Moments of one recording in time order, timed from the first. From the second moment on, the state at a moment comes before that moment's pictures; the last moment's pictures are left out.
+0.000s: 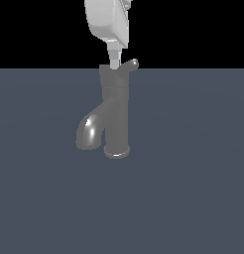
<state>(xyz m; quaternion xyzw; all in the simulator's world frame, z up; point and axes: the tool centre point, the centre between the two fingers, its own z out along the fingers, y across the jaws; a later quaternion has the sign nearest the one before) -0.091 0.014 0.298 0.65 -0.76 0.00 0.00</state>
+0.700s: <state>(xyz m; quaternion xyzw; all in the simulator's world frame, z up) -0.069 -0.020 0.299 0.65 -0.76 -0.01 0.01</state>
